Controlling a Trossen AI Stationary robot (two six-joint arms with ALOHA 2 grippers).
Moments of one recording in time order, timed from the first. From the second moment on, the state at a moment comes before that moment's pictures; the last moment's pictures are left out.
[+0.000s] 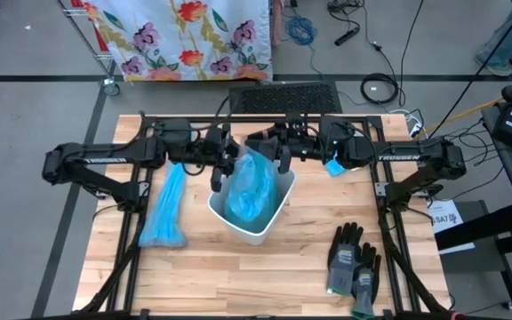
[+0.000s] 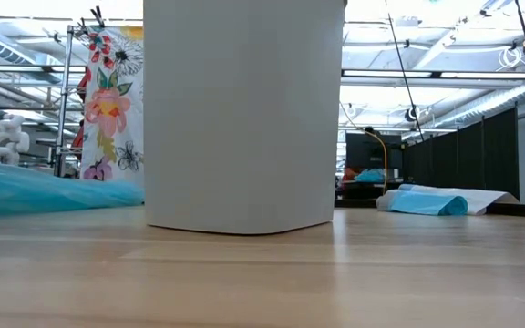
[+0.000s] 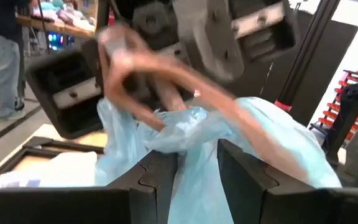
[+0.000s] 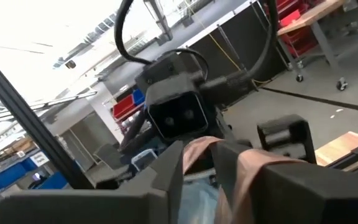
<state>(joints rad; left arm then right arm) 0.10 1.23 1.15 0.09 0.22 -0.20 -0.07 1.46 1.32 0.32 -0.02 0.62</state>
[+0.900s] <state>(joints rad) 0.10 1.24 1.15 0.10 0.22 -0.20 -0.06 1.46 1.32 0.31 -0.03 0.53</state>
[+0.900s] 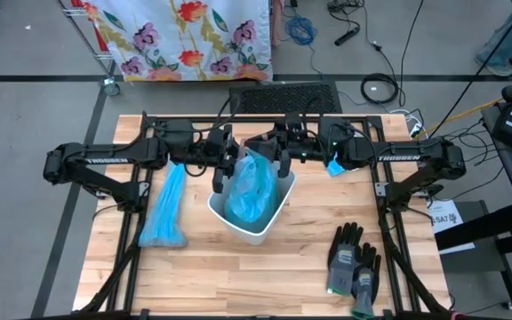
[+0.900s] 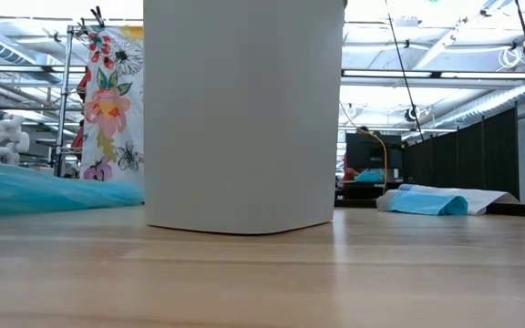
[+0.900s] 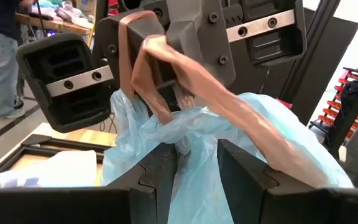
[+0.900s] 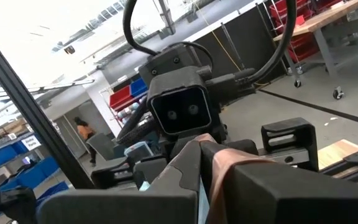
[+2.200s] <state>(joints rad) 0.10 1.25 1.15 0.10 0.22 -0.20 -0.06 1.46 1.32 0.27 -0.14 0.53</state>
